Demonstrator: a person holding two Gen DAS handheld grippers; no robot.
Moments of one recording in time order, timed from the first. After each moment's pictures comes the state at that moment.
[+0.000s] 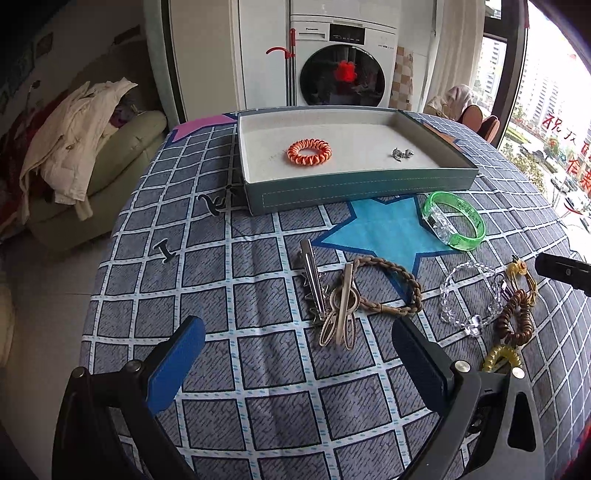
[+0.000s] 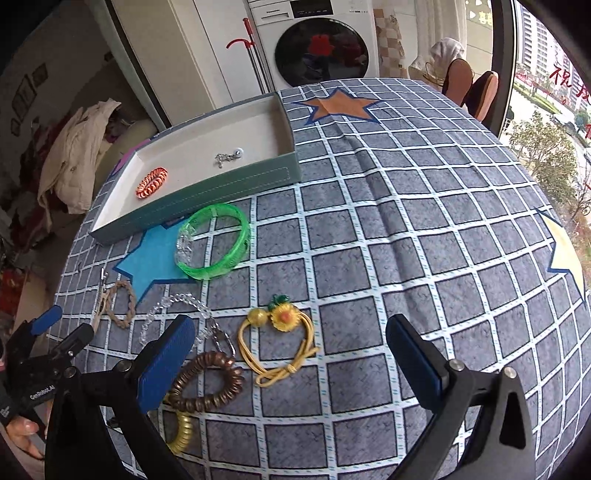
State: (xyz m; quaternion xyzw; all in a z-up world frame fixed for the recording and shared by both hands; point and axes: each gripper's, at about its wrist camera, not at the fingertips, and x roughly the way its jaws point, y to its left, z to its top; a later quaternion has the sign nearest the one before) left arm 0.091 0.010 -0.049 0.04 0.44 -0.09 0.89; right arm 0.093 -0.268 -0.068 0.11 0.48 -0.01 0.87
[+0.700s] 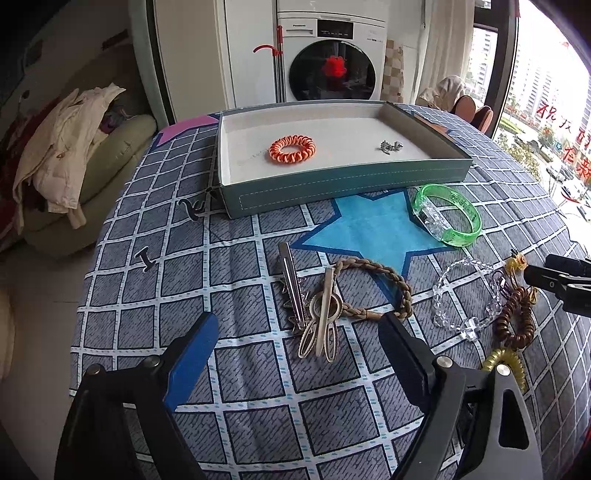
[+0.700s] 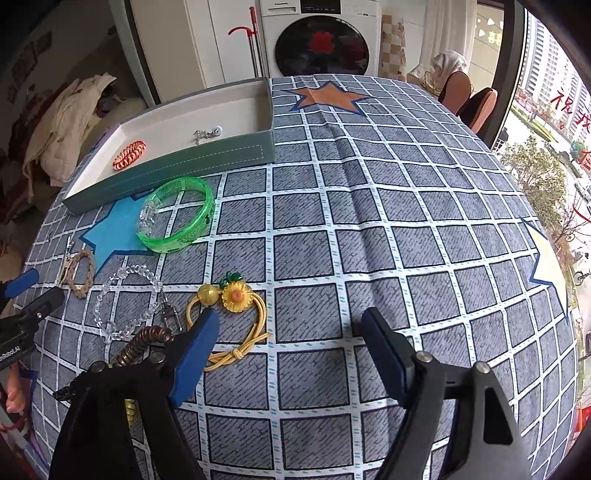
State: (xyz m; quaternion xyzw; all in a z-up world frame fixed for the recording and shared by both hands) left arm 0.098 -0.007 -0.055 0.05 0.45 -0.11 0.89; right arm 0.095 -0.269 -0.086 0.04 0.50 -0.01 0.87
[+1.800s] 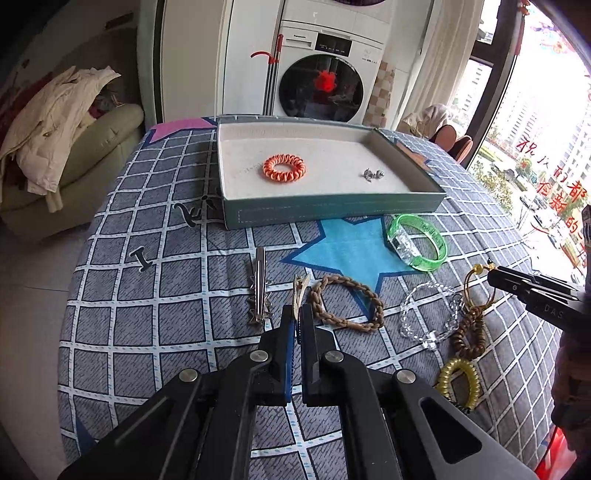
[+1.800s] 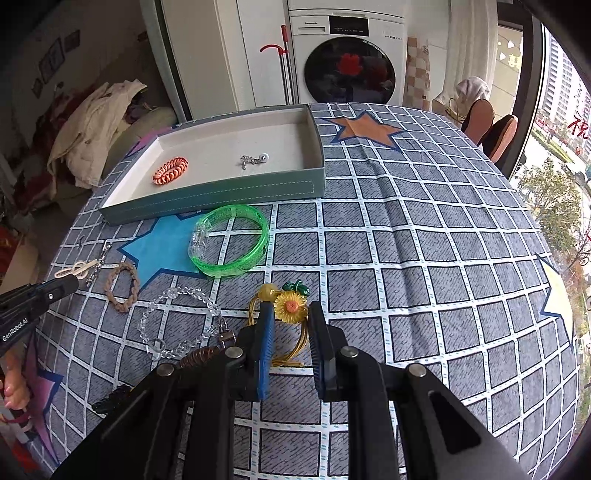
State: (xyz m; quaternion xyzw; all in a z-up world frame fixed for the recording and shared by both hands) left arm 0.092 0.020 -0.031 -0.02 0.44 -0.16 0.89; right arm 0.092 -0.246 -0.057 0.04 0.46 0.03 0.89
